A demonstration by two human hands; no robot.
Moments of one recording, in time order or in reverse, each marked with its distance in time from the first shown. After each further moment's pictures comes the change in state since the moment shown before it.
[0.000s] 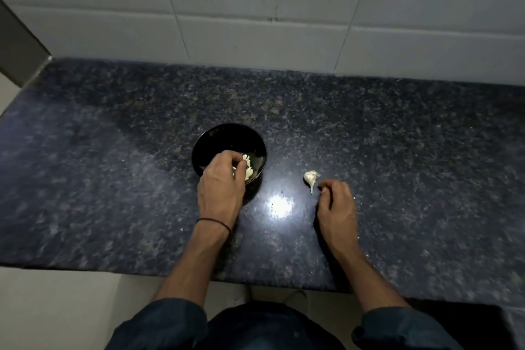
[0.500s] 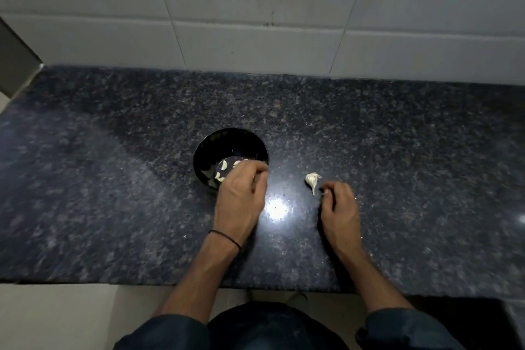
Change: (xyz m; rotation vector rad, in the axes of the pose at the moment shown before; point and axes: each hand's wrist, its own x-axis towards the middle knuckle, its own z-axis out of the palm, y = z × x) left_hand -0.013 0.012 0.002 -0.184 -0.049 0.273; right_hand 0.000 0.002 0.002 -0.023 0.018 -0.001
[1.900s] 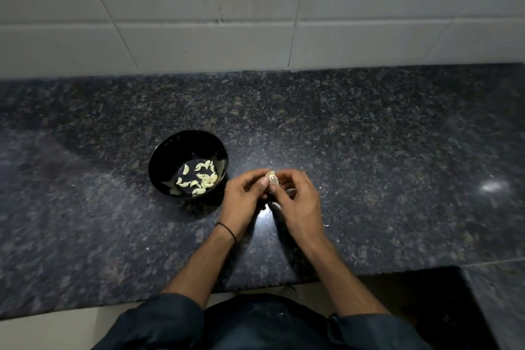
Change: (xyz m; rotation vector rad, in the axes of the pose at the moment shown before) left_hand -0.009 0.009 0.082 -0.740 -0.293 -0.562; right_hand -0.003 -0.039 -0.015 0.319 -0.055 0.111
